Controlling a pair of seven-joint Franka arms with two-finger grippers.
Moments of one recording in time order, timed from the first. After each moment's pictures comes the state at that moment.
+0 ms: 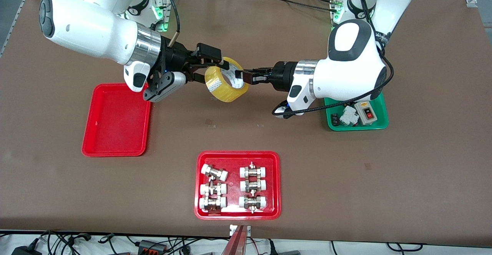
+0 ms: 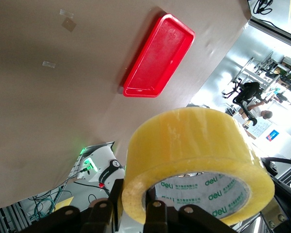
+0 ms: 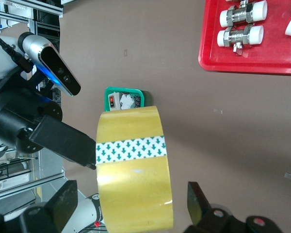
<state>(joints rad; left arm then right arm) -0.17 0.47 -0.40 -1.39 -0.95 1.89 -0.61 0.45 0.29 0.01 -1.38 0.73 1.88 0.19</state>
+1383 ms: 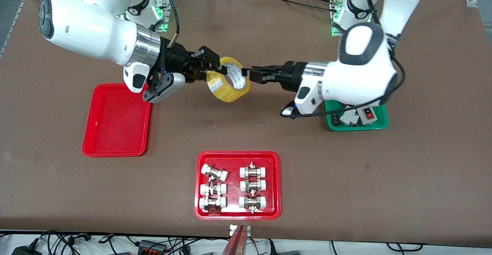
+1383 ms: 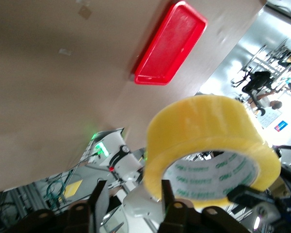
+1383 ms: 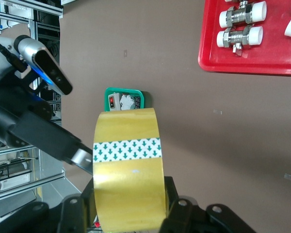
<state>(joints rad) -0.09 0.46 -0.39 -1.38 -0.93 1.71 -0.61 0.45 0.30 0.01 -1.38 0.74 1.88 0.18</state>
